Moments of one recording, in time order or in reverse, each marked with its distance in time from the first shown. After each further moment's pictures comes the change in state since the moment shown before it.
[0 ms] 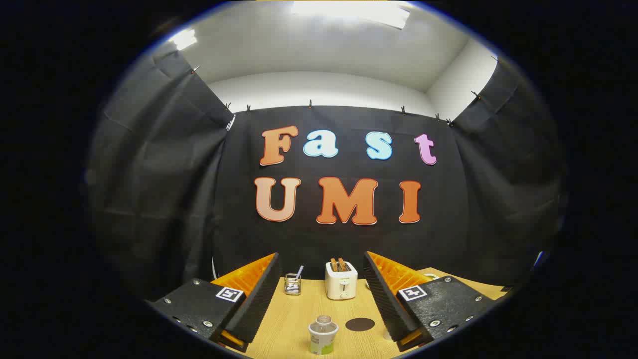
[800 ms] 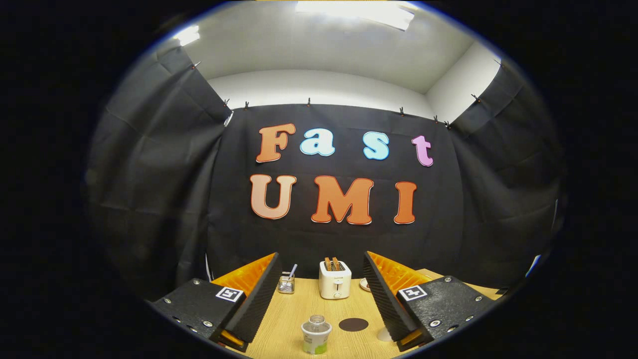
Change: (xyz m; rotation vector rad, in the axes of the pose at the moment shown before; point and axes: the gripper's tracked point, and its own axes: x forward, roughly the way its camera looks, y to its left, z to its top) arm 0.004 -0.008 -0.007 -0.028 0.012 -0.029
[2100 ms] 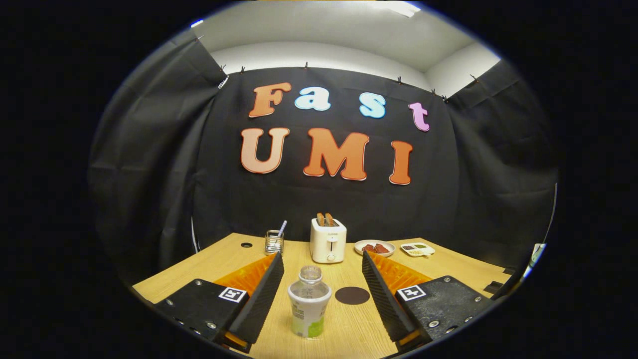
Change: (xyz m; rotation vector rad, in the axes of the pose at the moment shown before) arm 0.014 0.002 -0.164 -0.038 0.200 -0.049
